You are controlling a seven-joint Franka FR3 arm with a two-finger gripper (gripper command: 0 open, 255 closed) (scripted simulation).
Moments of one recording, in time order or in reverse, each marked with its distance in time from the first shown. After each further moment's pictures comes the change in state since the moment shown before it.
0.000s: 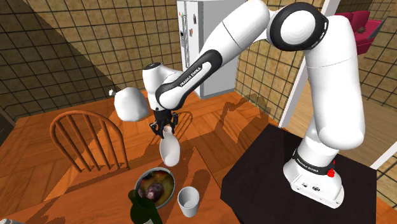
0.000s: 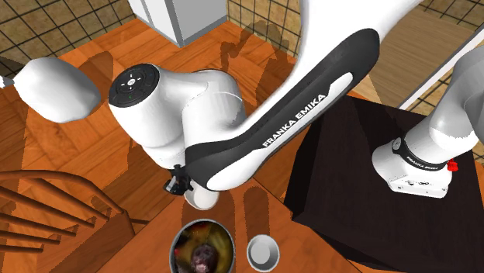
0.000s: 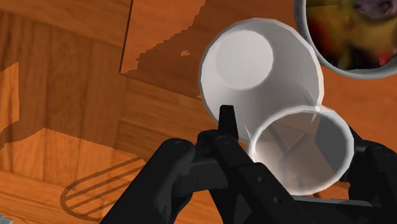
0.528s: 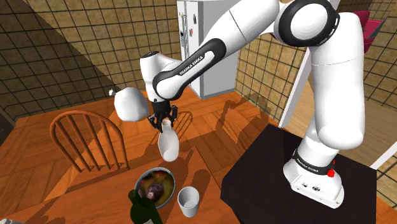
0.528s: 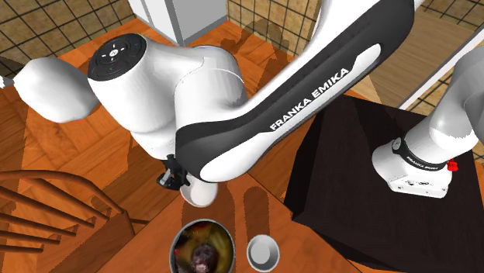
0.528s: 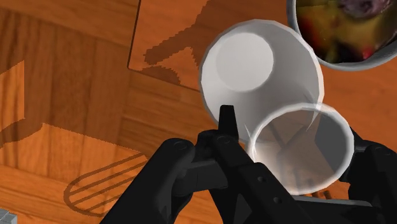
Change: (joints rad) arm -0.012 -0.064 0.015 0.020 0.028 -0.081 -0.017
